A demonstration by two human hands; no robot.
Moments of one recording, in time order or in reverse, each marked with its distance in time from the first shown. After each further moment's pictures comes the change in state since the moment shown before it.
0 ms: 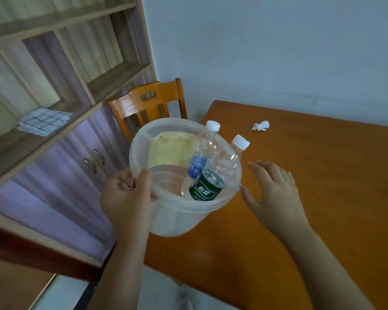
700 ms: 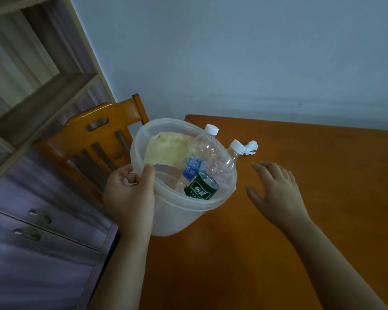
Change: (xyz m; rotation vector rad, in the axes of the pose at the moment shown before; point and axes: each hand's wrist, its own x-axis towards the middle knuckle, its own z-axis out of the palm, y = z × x) left_hand 0.142 -0.041 0.242 0.045 -0.229 0.037; right_hand 0.223 0.099 0.064 -0.105 -0.031 0.180
